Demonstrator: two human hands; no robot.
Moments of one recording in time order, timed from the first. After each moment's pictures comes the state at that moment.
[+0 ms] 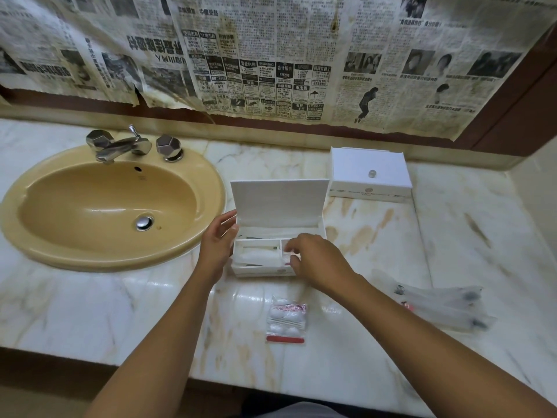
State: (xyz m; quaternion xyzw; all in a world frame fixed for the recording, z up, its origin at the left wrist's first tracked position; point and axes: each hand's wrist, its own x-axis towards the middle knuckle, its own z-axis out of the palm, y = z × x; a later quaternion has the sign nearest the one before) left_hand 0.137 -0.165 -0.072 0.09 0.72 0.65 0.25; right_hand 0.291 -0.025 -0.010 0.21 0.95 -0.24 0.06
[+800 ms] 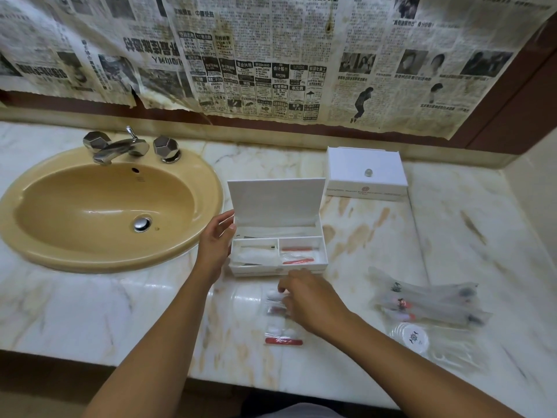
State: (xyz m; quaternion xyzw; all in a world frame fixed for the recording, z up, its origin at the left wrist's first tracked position) left_hand 0.138 -0.165 -0.072 0.08 0.71 0.65 0.25; right_hand 0.330 -0.067 -0.029 0.16 0.96 -0.21 0.09
